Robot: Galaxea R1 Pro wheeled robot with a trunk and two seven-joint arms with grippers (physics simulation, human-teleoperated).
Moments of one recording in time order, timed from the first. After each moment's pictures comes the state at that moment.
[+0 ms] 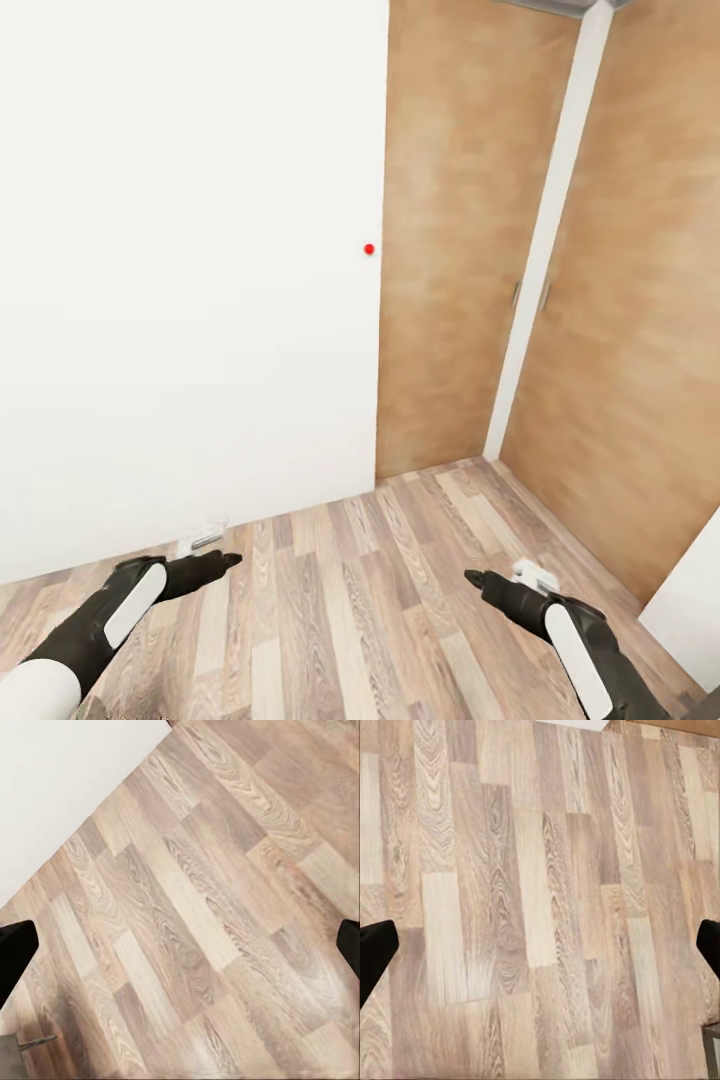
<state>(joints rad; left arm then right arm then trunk) -0.55 0.29 -0.24 -0.75 0.75 0.57 -0.02 -0.29 -0.07 -0.11 -1.12 -0.56 0.66 -0.04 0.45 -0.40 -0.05</state>
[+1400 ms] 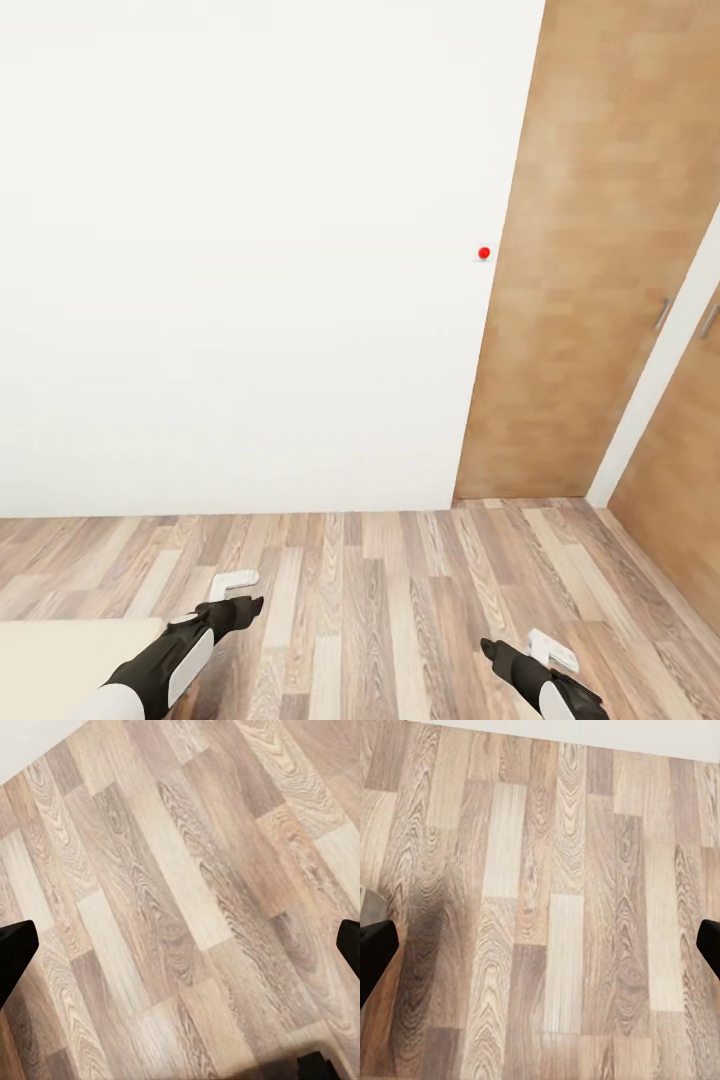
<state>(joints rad) -0.55 0.09 -0.27 -0.39 0.42 0.12 0.01 -0.29 -0.07 -0.07 -0.69 -0.50 0.28 -0.05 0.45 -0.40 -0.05</state>
